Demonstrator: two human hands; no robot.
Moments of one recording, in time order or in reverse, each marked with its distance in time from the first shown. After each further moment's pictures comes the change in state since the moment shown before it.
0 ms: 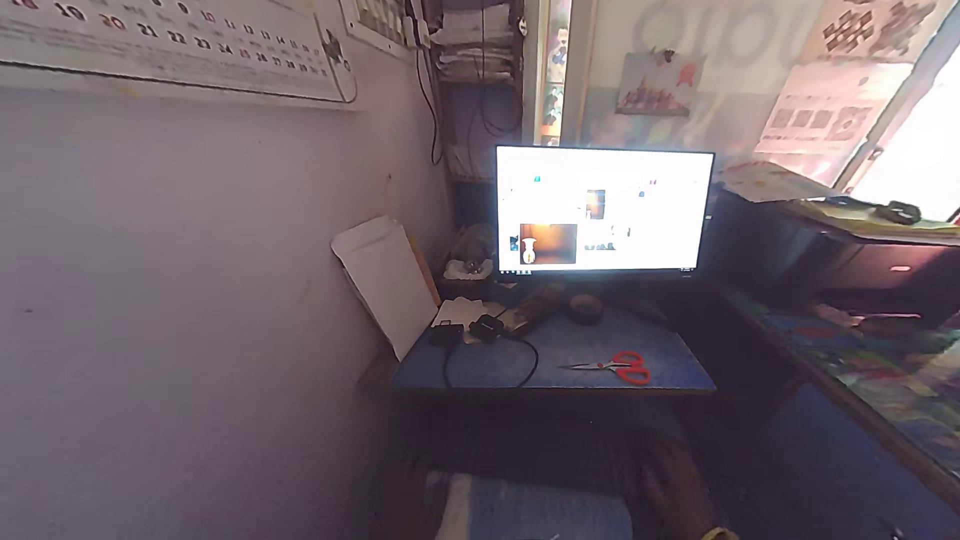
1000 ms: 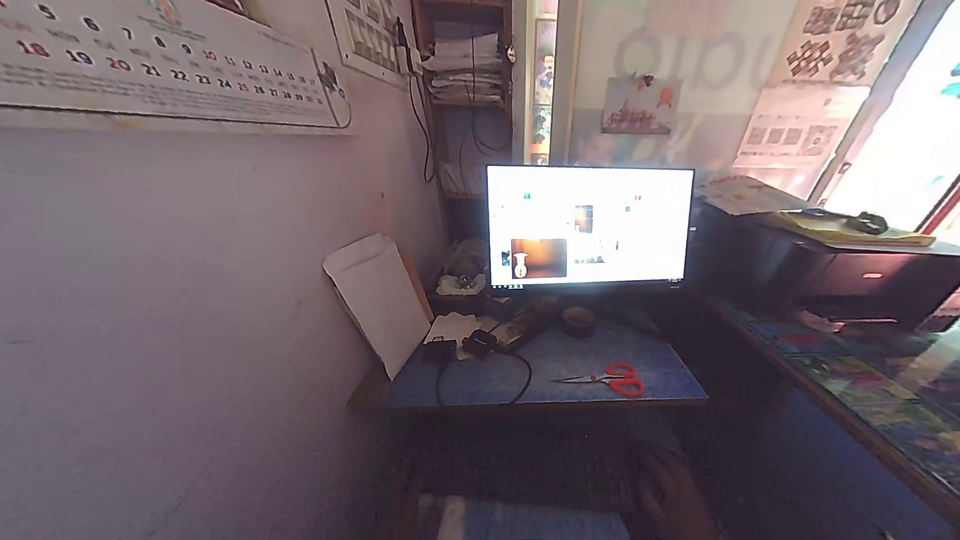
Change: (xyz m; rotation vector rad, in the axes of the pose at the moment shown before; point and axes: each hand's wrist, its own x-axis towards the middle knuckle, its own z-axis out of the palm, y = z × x) left_hand 0.001 -0.009 0.008 -0.060 -0.020 0.032; right_hand -0.001 -0.004 -0.006 0.011 -0.006 -0.007
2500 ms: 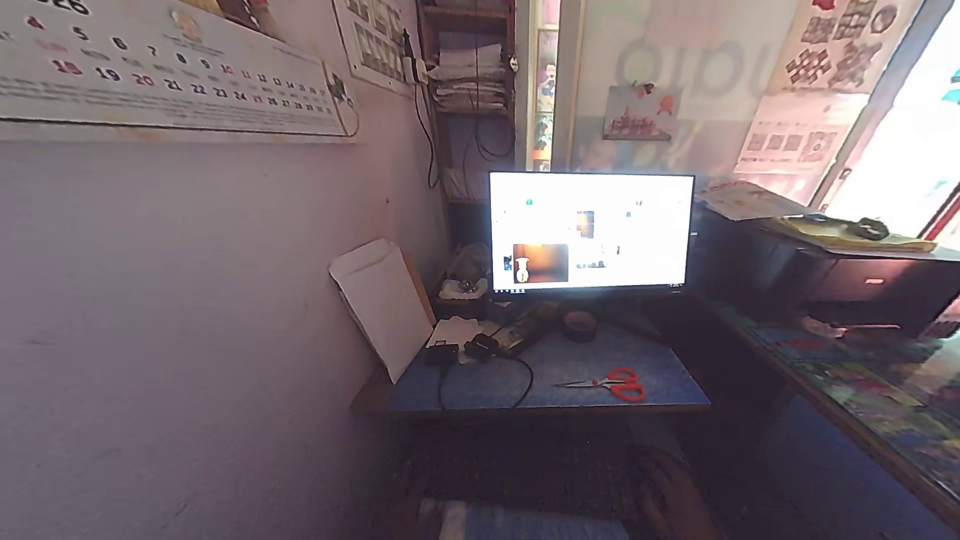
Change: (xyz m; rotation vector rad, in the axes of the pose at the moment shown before) left_hand 0.000 -0.002 0.004 0.031 0.038 0.000; right_hand -0.001 -0.001 -0.001 -0.018 -0.022 -0.004
